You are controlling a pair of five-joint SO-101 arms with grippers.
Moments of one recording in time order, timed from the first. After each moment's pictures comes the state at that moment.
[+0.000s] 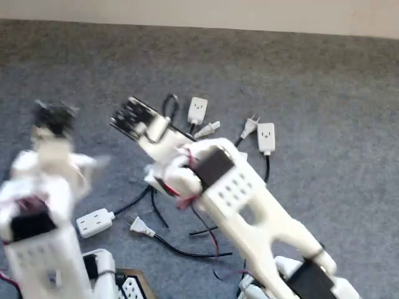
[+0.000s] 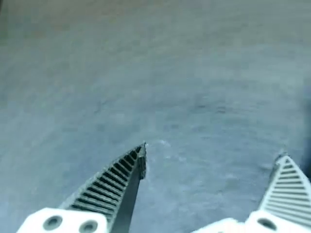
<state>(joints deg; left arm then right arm) -24.9 -61.1 43.6 68.2 -16.4 -51.2 -19.5 8.9 75.1 16.0</state>
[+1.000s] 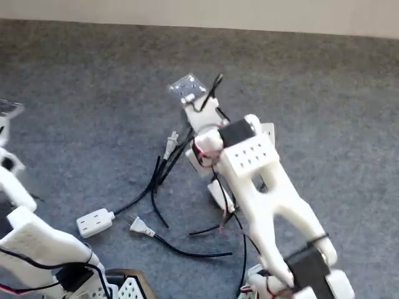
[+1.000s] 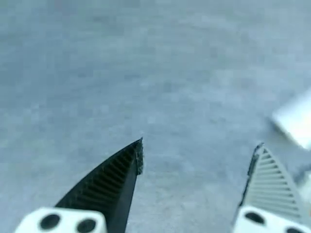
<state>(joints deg) -50.8 17.1 -8.5 94.4 -59.5 -33.2 -14.3 15.0 74.9 12.5</state>
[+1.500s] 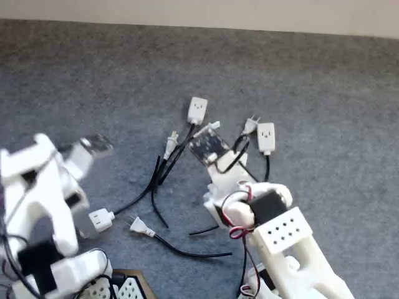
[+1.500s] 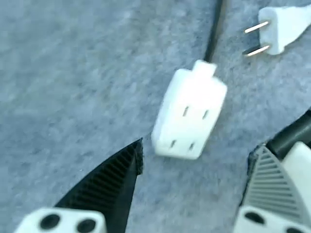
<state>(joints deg) -32.2 -12.8 40.6 80.9 -69.8 -34.4 -51.0 53.2 69.3 14.0</state>
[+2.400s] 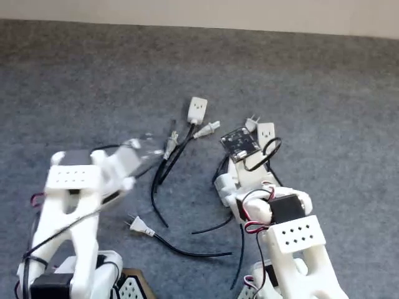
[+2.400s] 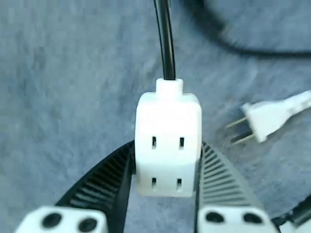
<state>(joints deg) -7.0 -28.9 48.7 70.5 -55.9 -20.7 -55.1 59.6 66.6 15.8</state>
